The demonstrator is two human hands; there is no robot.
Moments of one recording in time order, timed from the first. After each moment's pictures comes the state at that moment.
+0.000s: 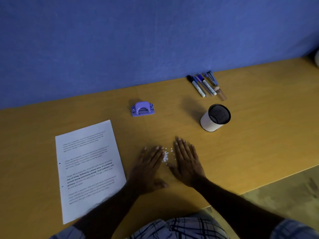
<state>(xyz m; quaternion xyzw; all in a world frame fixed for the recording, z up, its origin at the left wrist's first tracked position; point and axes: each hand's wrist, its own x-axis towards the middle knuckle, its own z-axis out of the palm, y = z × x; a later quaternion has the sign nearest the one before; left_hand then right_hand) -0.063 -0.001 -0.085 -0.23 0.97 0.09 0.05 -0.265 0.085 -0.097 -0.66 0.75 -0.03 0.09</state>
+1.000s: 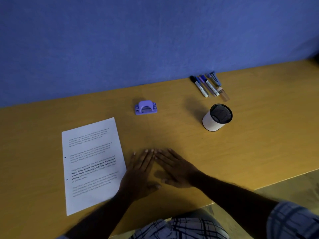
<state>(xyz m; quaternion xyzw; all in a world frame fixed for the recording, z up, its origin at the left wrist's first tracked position) -0.028 0.017 -0.092 -0.31 0.95 0.11 0.04 -0.254 0.073 -0.091 -0.85 0.51 0.00 0.13</state>
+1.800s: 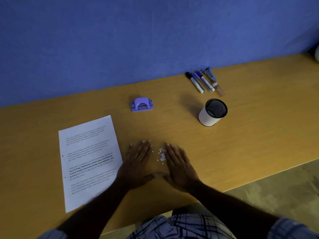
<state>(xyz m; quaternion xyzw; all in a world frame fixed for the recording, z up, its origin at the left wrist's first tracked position) -0.034 0.000 -0.081 -0.30 0.95 0.08 0.03 -0.237 0.110 -0.109 -0.72 0.68 -0.02 0.11</state>
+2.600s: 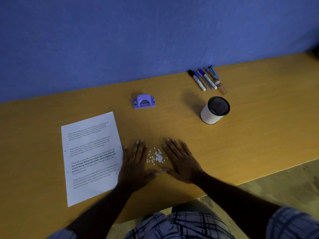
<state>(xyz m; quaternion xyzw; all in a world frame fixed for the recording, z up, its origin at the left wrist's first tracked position) -0.026 0.020 -0.093 -0.39 0.92 0.10 0.05 -0.257 0.100 -0.101 -0.75 0.65 -0.01 0.11</state>
